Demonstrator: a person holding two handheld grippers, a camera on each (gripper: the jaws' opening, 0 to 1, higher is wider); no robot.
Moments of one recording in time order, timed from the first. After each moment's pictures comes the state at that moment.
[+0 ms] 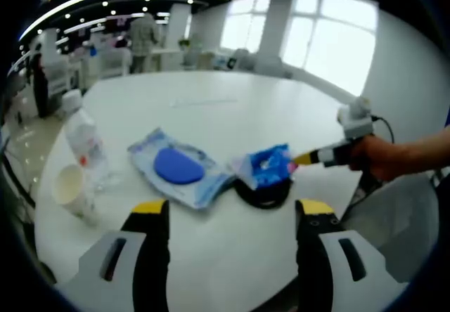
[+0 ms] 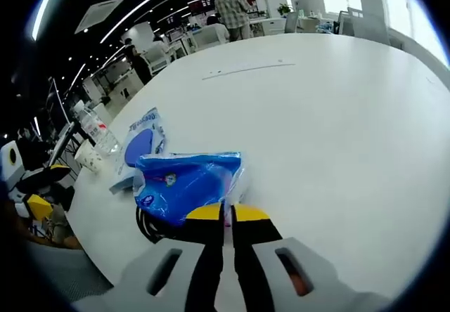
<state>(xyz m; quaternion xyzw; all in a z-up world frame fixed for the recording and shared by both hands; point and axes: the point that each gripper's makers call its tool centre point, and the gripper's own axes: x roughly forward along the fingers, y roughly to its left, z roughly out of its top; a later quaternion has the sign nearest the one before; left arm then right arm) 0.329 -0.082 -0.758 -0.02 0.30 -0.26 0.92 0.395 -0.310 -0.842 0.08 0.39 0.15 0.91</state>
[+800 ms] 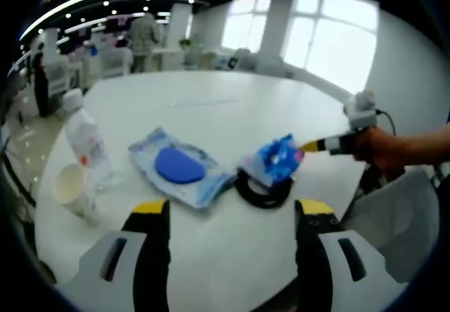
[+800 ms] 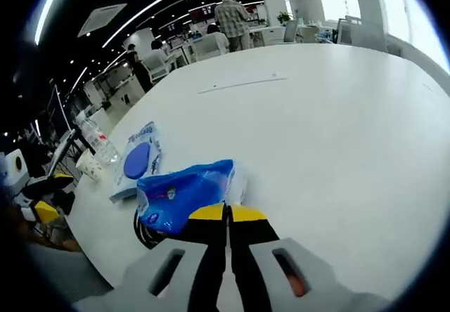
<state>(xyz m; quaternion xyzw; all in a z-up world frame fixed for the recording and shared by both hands) 0.331 -0.081 -0.760 -0.02 0.30 -0.26 0.92 0.410 -0.338 -0.814 0.08 0.36 0.14 0.92</state>
